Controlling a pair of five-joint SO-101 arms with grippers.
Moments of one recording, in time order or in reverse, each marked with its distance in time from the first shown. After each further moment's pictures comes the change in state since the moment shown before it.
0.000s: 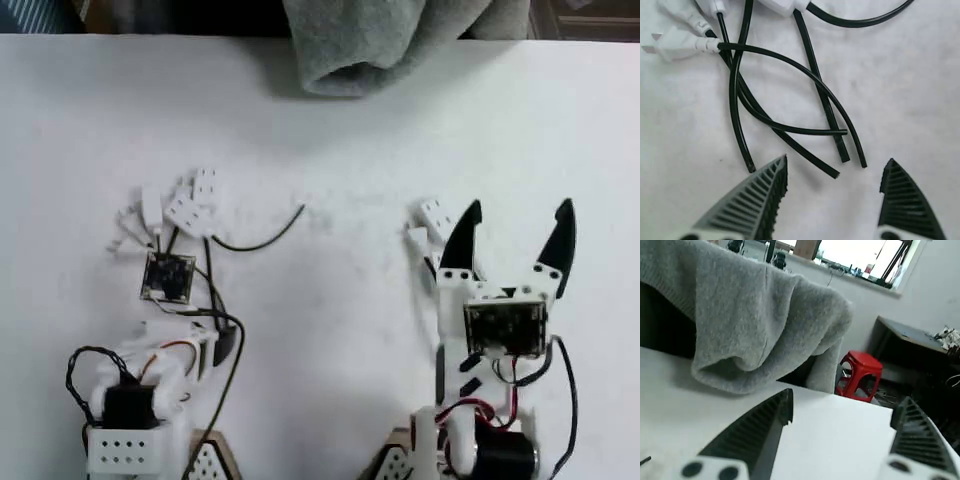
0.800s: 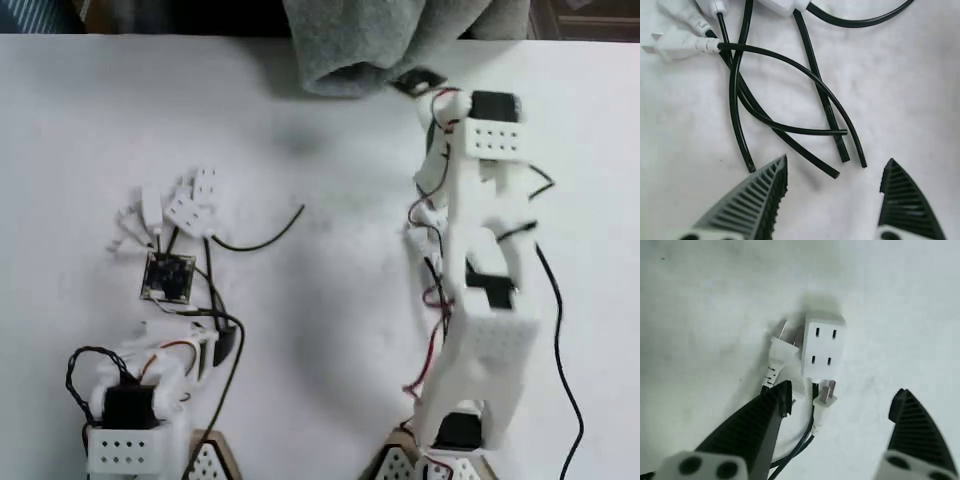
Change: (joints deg) left arm 0.0 0.0 0.0 0.0 0.0; right arm -0.4 131.3 -101.0 54.2 21.5
